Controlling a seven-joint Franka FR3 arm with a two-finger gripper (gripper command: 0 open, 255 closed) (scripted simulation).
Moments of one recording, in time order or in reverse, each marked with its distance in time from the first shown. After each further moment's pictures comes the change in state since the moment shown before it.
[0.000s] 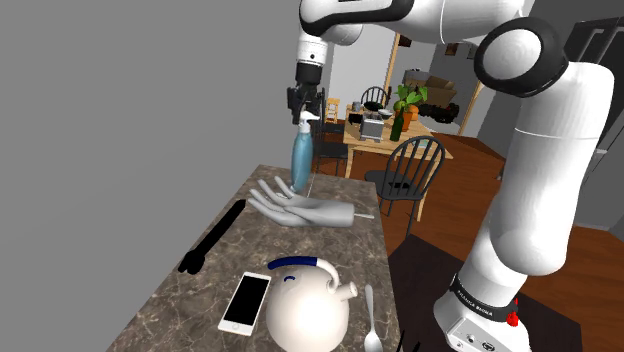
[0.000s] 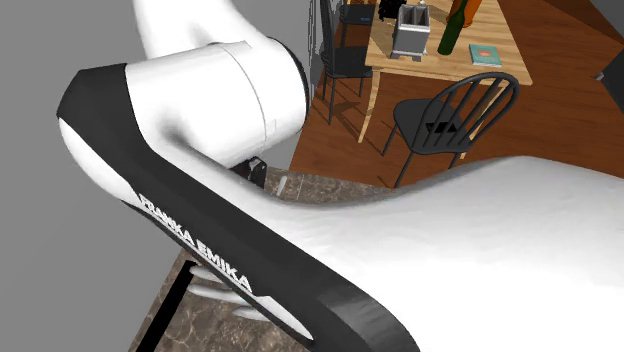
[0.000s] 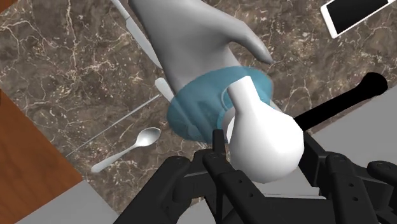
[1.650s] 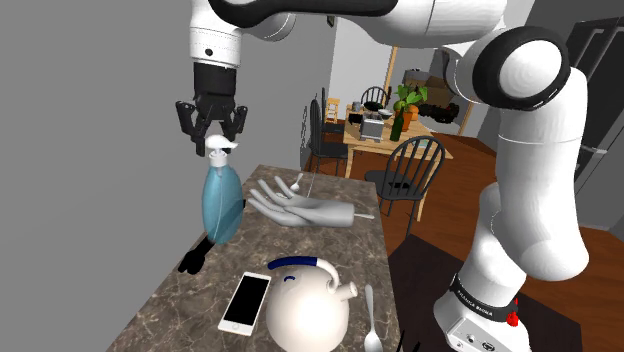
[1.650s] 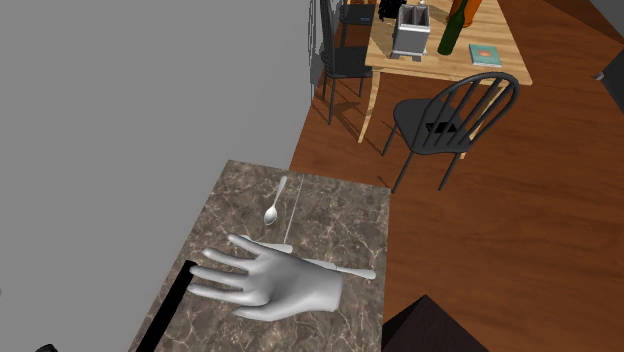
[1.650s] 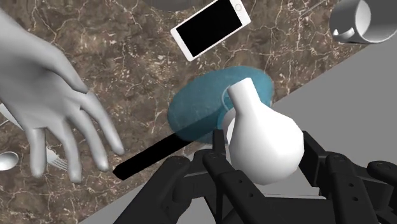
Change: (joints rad) arm 0.335 0.145 0.227 0.178 -0.043 0.051 0.557
